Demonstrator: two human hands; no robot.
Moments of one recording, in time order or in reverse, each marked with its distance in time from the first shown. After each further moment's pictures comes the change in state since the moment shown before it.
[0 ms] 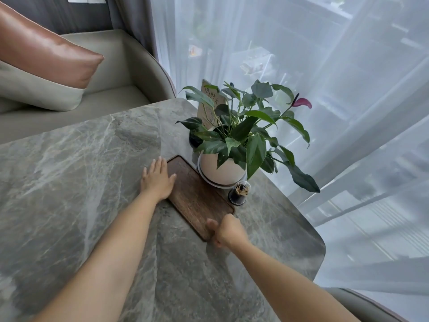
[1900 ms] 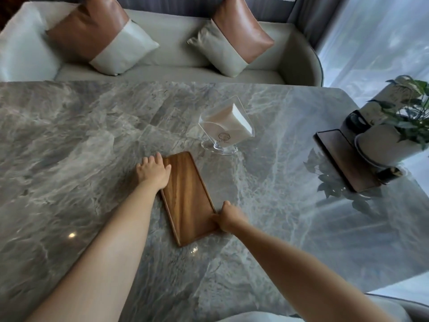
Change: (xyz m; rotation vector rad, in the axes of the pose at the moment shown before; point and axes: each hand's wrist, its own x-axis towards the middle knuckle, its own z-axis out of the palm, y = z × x) left_hand -0.389 -0.407 0.000 0.002 0.061 -0.643; right_hand -0.264 -0.144 0.342 -0.525 -0.229 -0.376
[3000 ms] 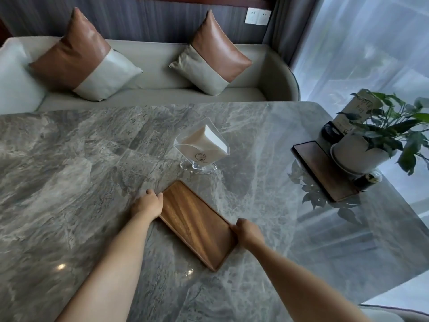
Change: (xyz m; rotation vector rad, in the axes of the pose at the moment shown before) left_hand -0.002 0.040 0.023 -0.275 -0.140 -0.142; right_hand 0.018 0.090 -0.035 0.219 0.146 0.013
